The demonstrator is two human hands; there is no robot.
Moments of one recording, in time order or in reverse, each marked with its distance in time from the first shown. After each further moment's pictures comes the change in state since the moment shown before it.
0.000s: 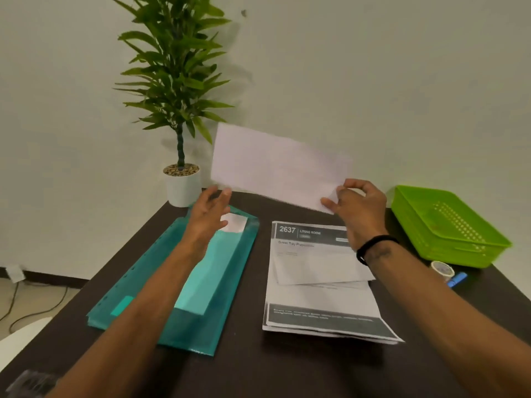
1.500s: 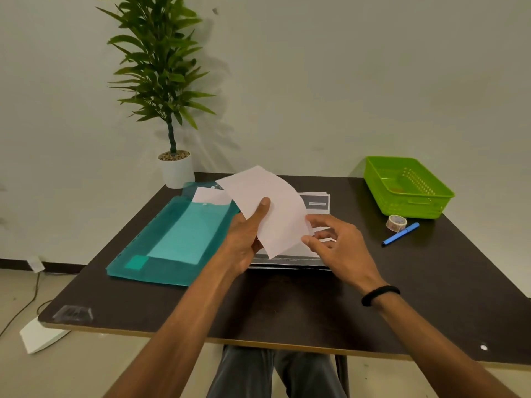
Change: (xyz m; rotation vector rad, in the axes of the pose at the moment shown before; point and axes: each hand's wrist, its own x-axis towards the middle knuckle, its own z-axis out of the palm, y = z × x) left_hand -0.160 0.012 0.097 -0.314 -0.161 -0.192; right_hand -0.120 0.037 -0.130 -0.705 -0.438 -0.357
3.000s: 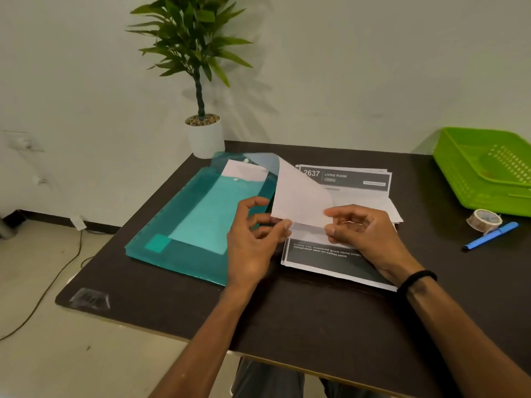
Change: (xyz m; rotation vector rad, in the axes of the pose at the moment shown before) left_hand 0.017 -0.049 -0.074 0.373 0.237 0.351; right_hand 0.059 0.039 0.057 0.546 -0.219 0.182
